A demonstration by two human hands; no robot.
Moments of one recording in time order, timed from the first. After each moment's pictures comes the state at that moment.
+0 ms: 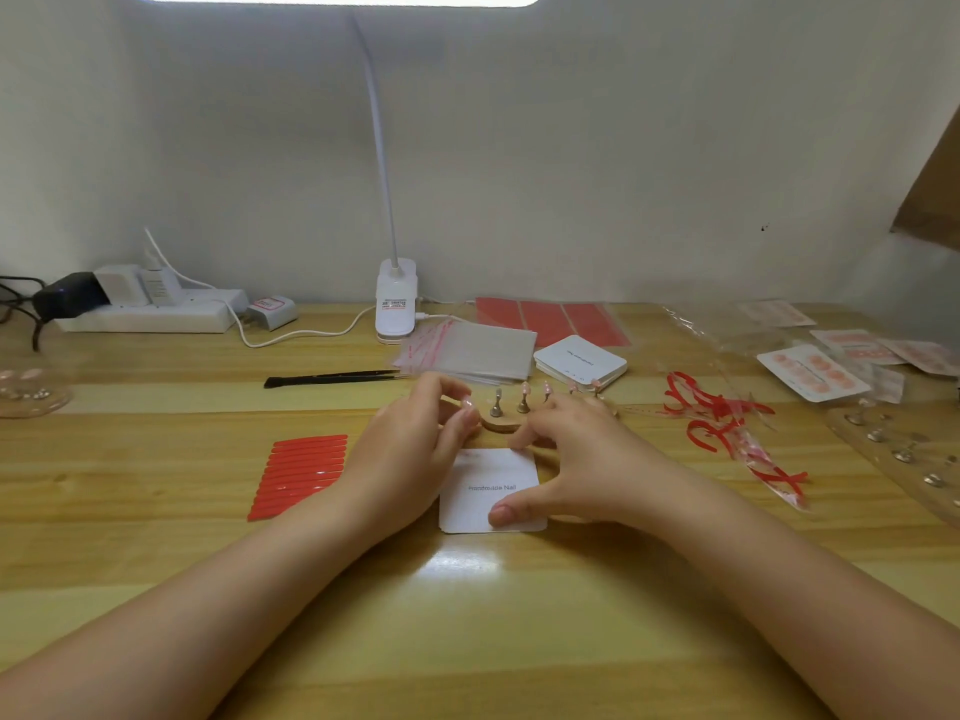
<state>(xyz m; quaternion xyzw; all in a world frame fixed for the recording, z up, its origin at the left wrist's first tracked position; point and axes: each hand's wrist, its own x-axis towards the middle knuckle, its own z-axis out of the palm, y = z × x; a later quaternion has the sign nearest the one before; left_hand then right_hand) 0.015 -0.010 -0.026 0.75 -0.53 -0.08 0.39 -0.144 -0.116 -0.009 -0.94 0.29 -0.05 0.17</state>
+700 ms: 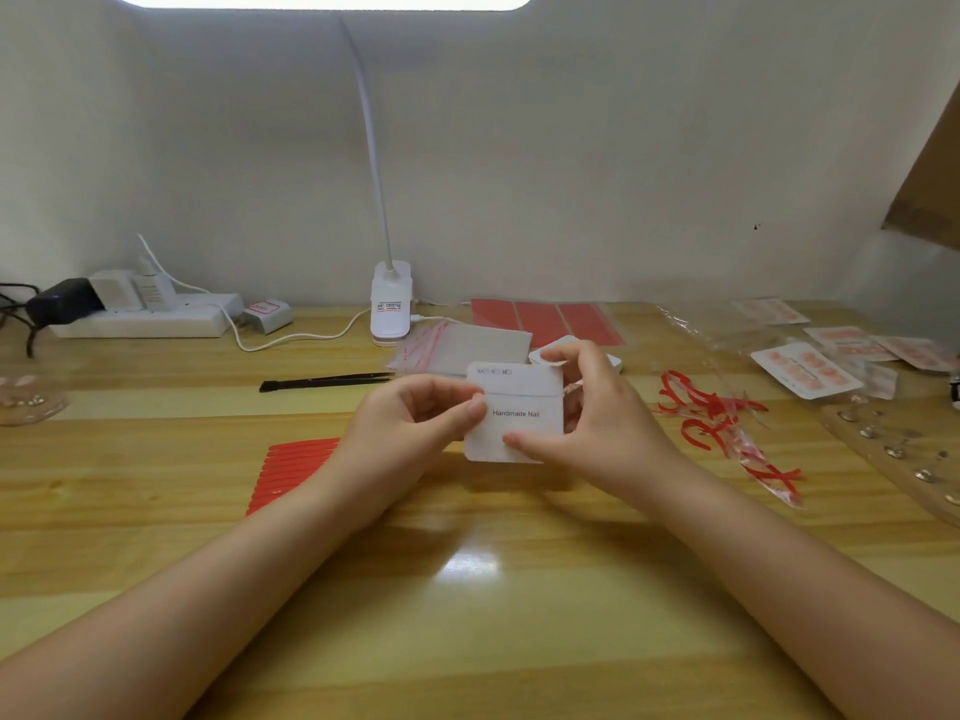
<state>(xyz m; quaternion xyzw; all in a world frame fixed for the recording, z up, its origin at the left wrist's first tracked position) 0.009 -0.005 -0.010 0.60 -0.44 -0.27 0.61 -0.149 -0.116 -0.001 -0.84 0.30 -0.30 0.34</state>
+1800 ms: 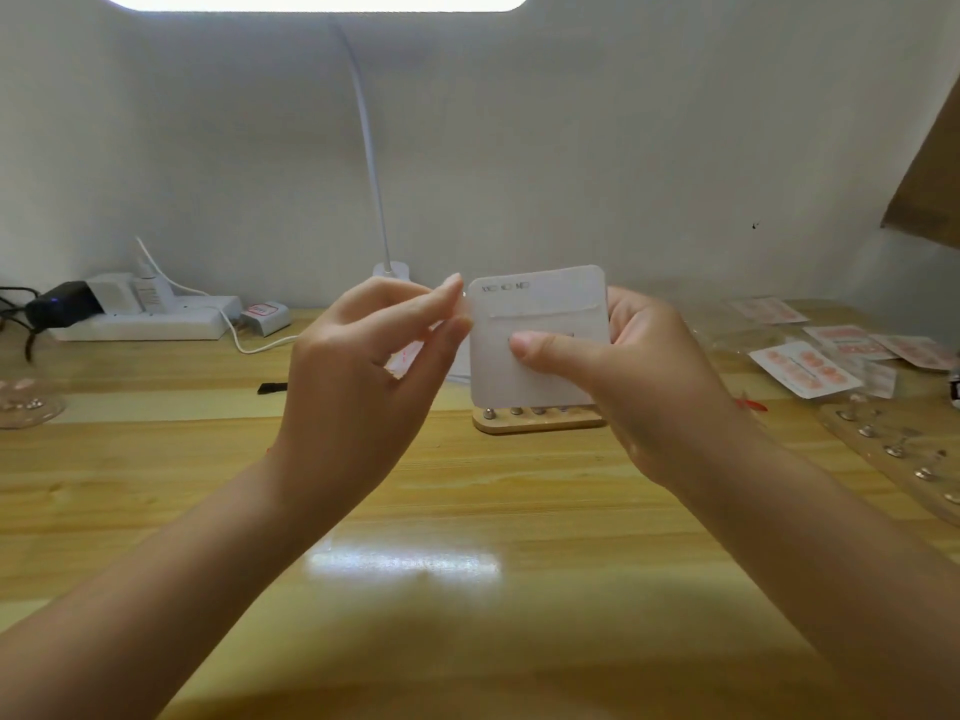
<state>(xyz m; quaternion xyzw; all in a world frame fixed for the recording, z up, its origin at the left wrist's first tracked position) -0.004 0.015 0.044 0.55 -0.60 0.26 0.52 -0.159 -0.082 0.063 -0.68 0.21 -0.38 0.59</state>
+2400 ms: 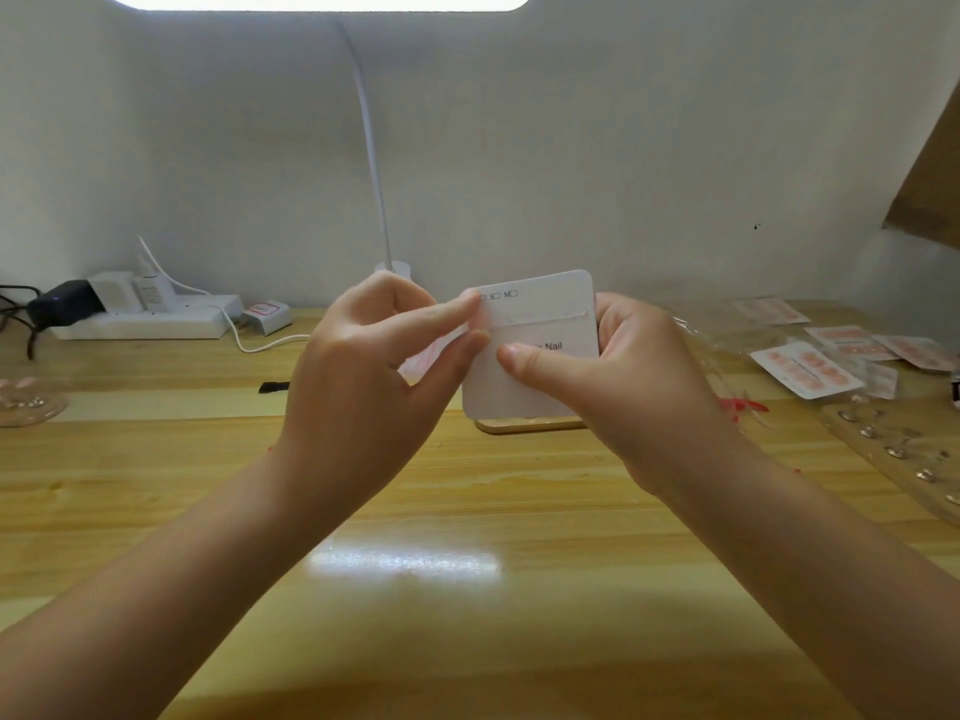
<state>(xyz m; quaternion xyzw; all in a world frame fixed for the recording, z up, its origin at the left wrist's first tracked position) -0.001 0.014 0.042 0.57 -0.61 0.28 0.48 -0.156 -0.073 0.060 -0.72 0.22 -0.39 0.54</state>
